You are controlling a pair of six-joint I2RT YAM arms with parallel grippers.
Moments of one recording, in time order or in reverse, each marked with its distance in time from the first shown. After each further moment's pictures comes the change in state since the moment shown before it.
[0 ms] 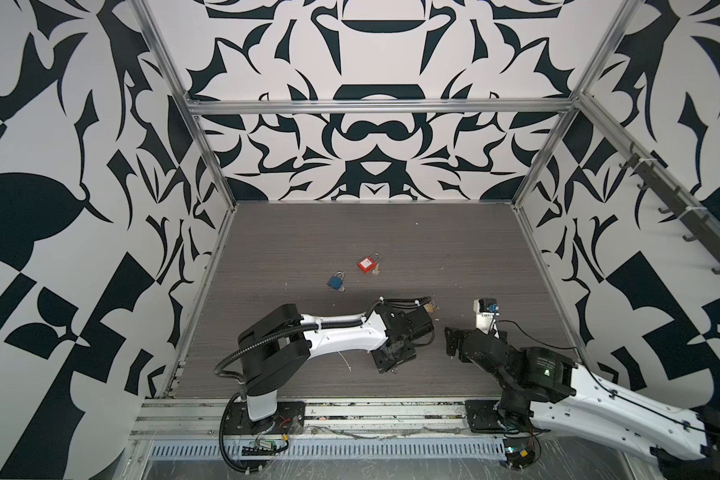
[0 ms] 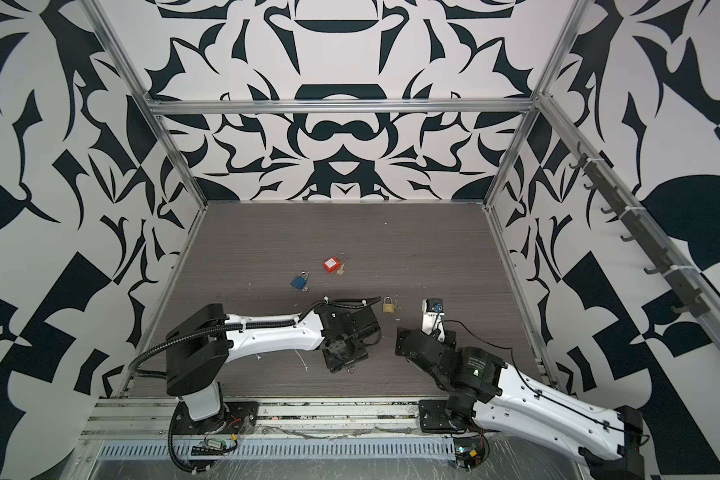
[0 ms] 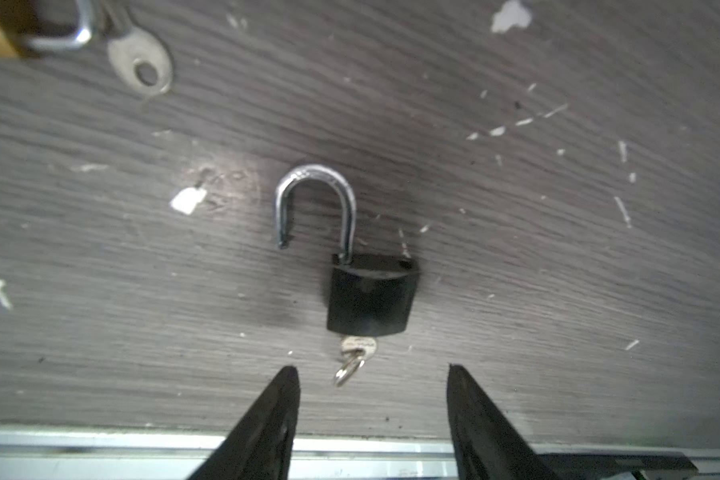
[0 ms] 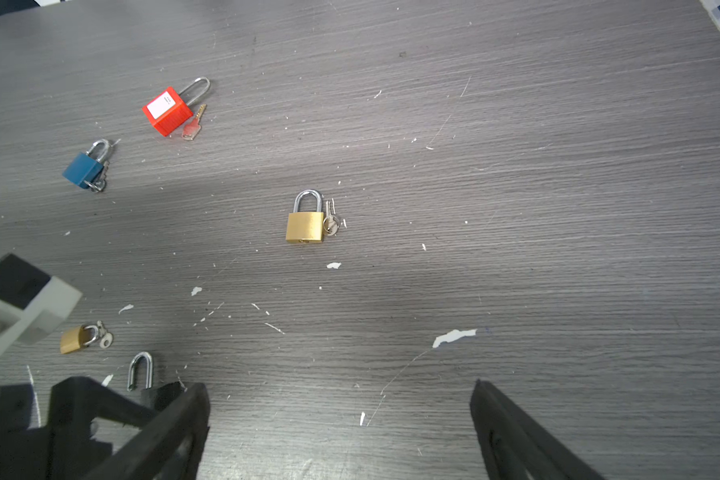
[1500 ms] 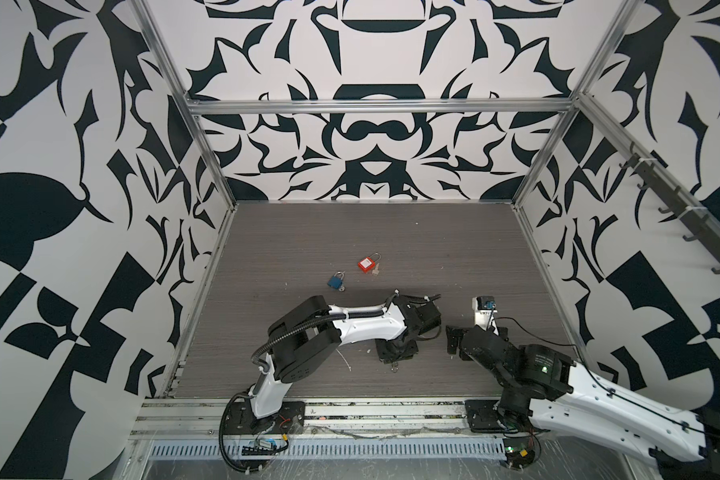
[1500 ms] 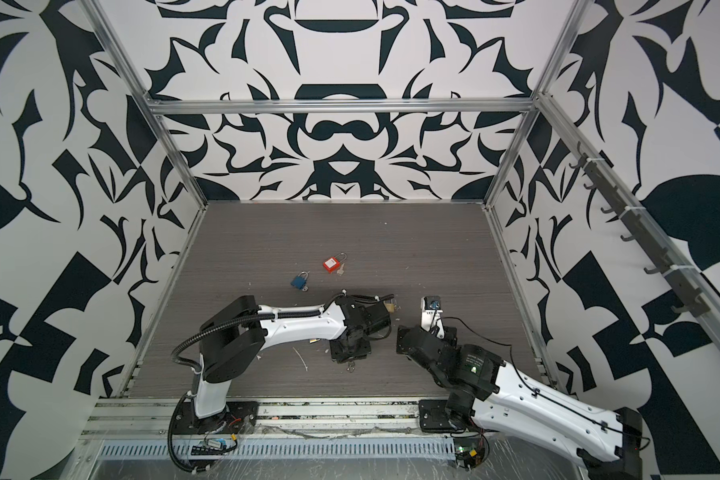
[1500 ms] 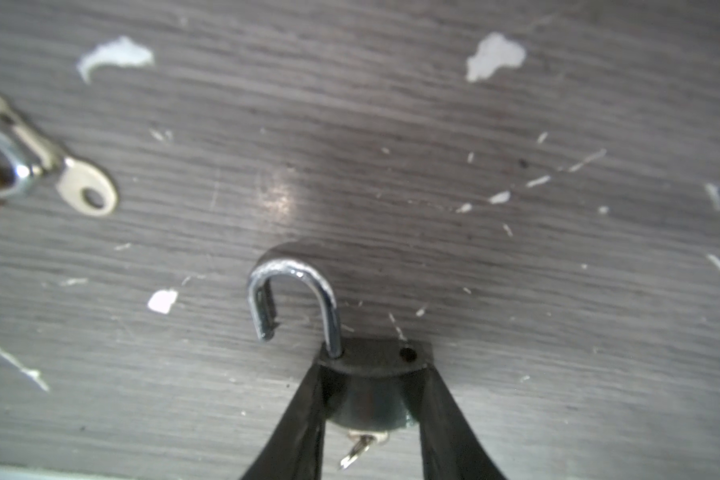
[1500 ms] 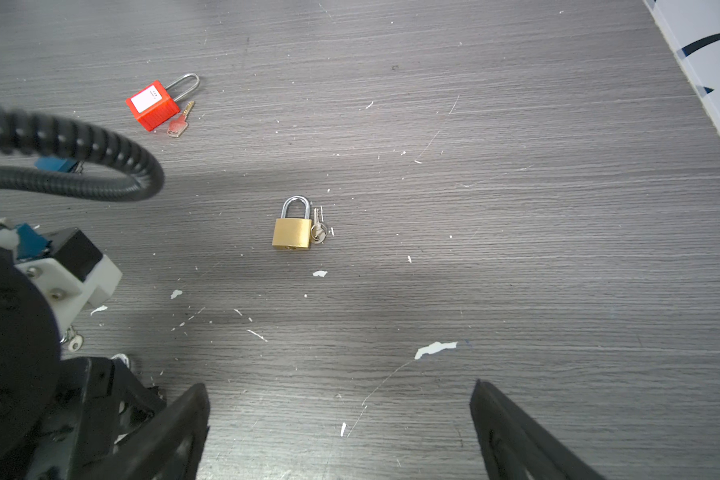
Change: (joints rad) left arm 0.041 0.185 0.158 -0.140 -0.011 0.184; right arm -0.033 0.035 0.011 0.005 0.009 -0.078
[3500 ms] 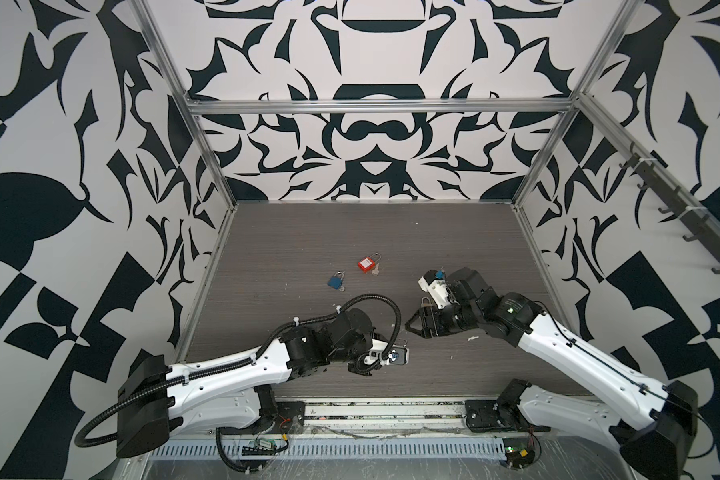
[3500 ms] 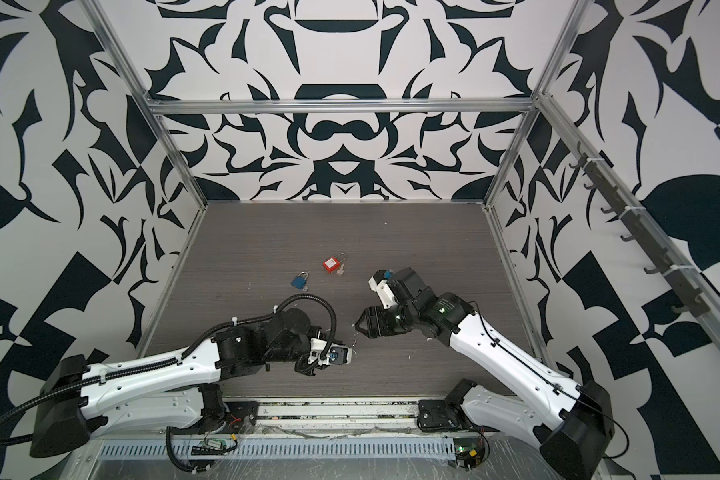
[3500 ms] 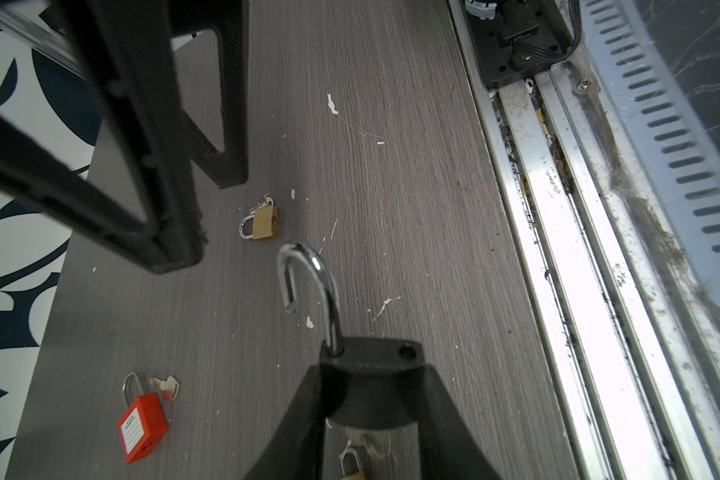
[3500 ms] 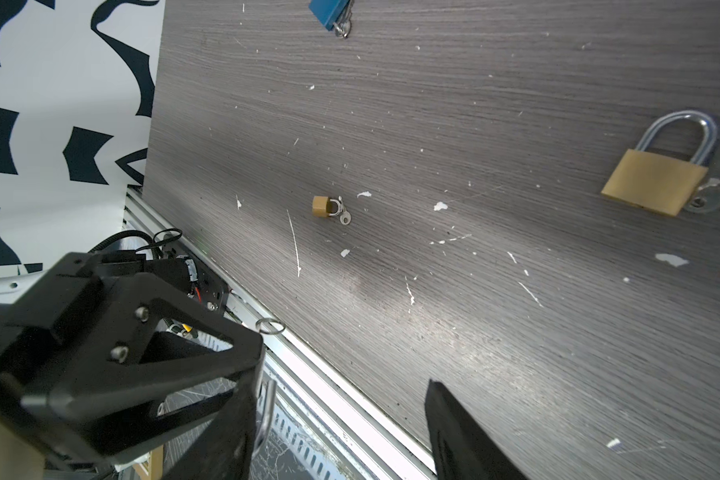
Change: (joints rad) left arm 0.013 -0.911 -0.696 0.623 0.097 2.000; right arm -0.332 0.411 0.318 0.159 -1.008 -0.316
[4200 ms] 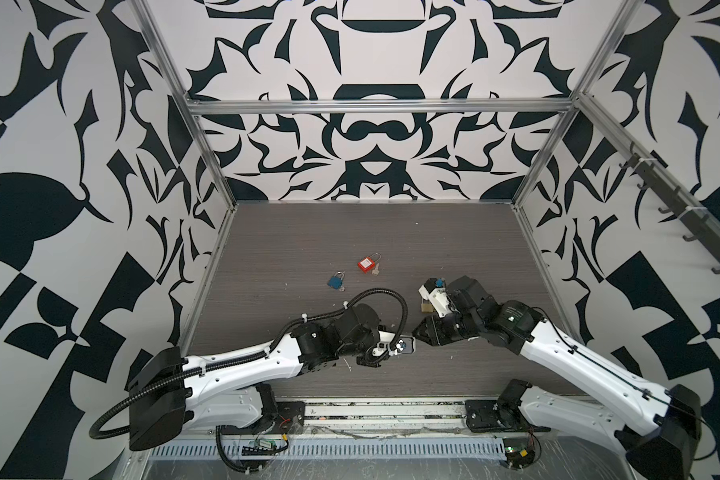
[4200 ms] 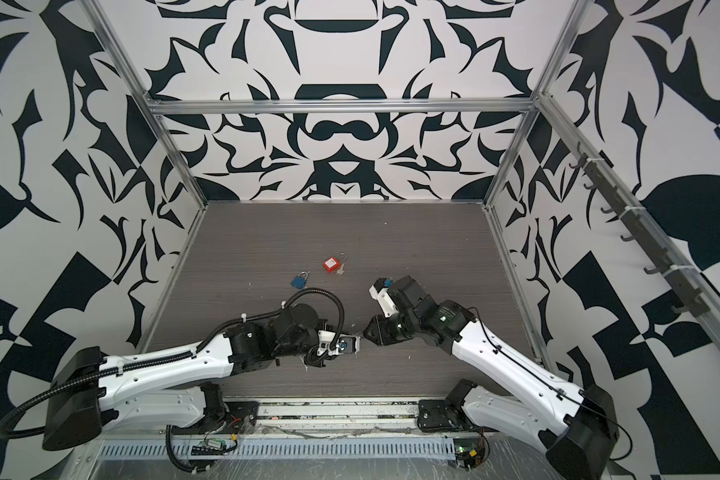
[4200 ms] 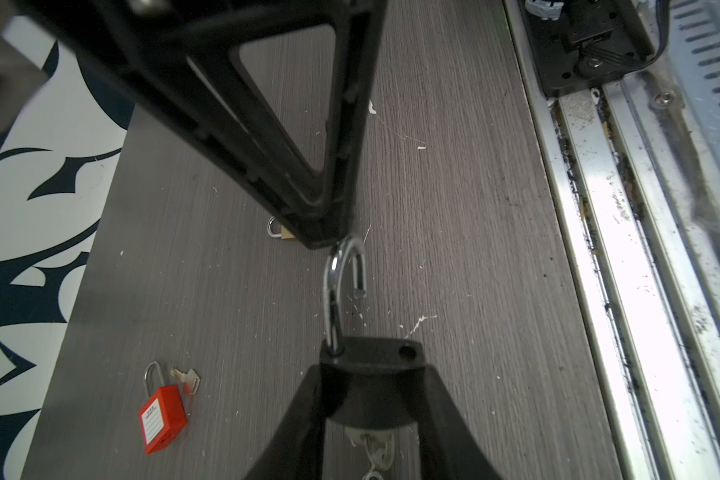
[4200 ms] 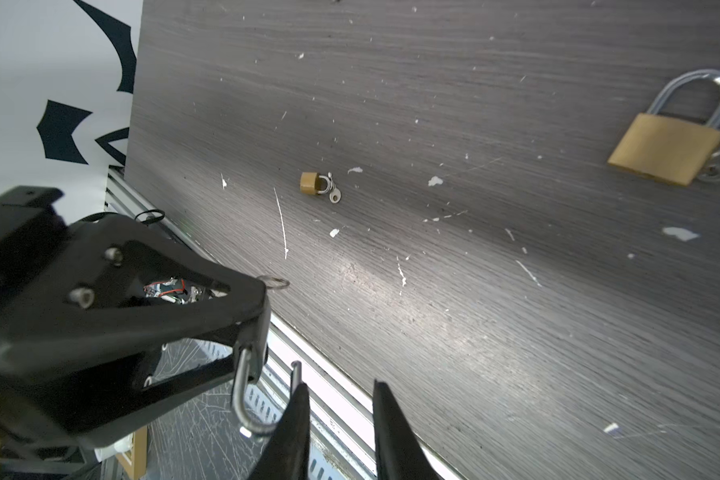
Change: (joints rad) left arm 0.018 0.079 0.023 0.091 -0.055 -0.045; right arm 0.029 -0.068 -0.062 -0.006 0.042 -0.003
